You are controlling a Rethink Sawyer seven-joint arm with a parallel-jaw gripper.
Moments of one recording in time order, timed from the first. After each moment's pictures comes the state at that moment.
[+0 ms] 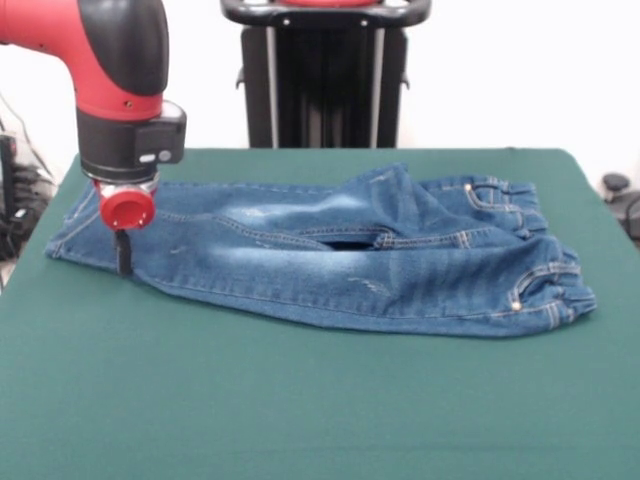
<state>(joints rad) -0.62 -0.45 0.00 1.63 -0.38 0.23 2.69</state>
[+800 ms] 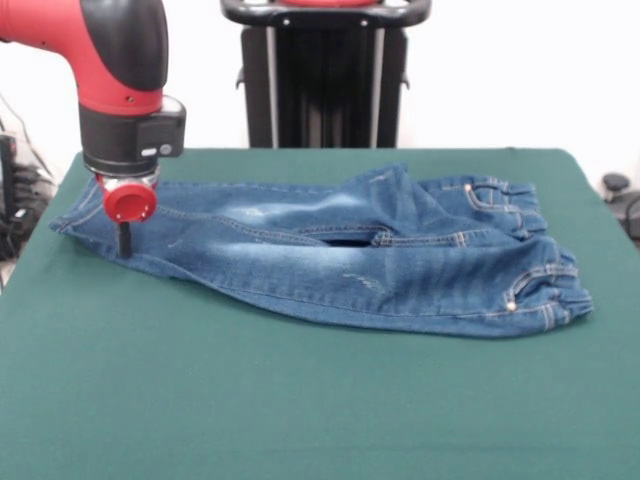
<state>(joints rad) -0.64 -0.45 0.01 1.65 -0.42 0.22 2.69</state>
